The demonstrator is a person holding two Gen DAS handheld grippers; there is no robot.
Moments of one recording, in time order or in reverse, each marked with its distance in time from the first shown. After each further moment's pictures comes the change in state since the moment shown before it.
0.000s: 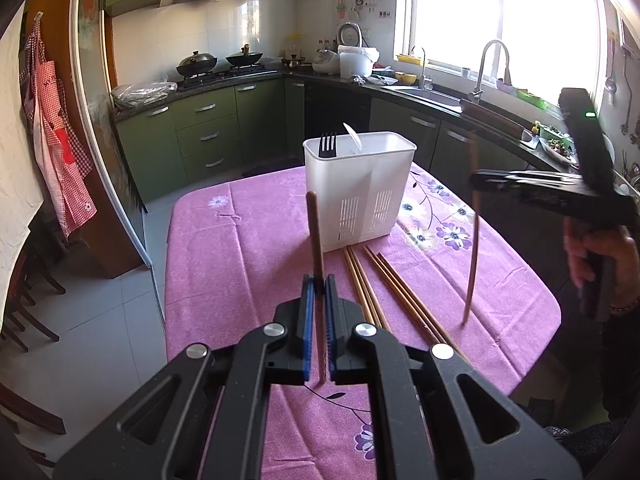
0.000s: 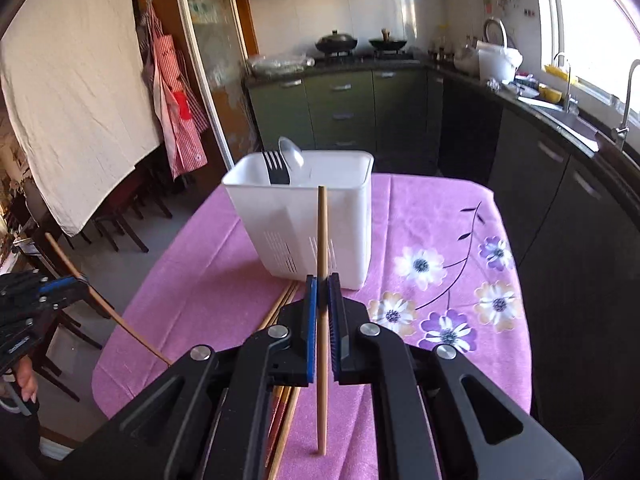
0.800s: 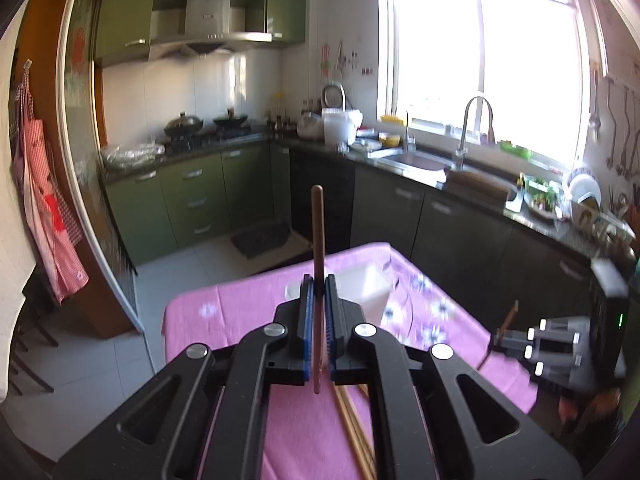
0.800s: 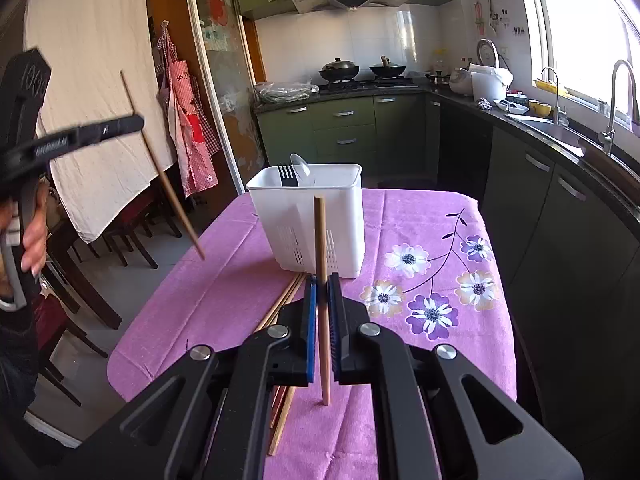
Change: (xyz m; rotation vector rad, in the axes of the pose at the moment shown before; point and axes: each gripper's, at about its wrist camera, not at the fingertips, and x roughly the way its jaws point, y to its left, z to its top) left arm -0.026 -0.010 0.134 0.025 -0.224 -0.051; right arm -0.055 -0.011 -0.033 0.014 -0.067 0.035
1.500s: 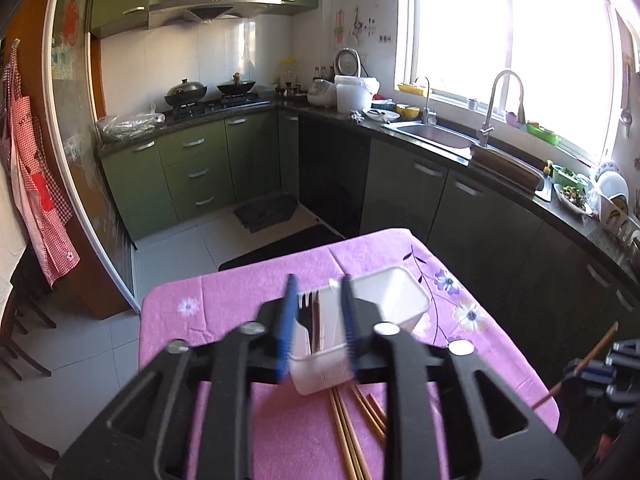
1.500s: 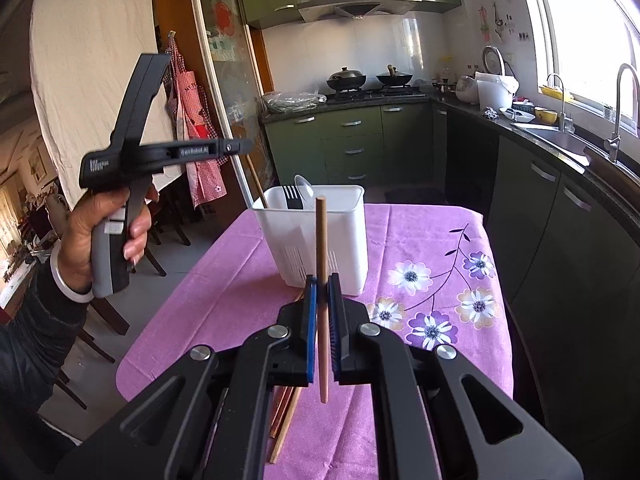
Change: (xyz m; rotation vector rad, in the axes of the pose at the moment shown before) left arm 0.120 -0.003 -0.002 -0.022 0.143 0.044; right arm -0.012 -0.005 0.029 -0.004 -0.042 0.043
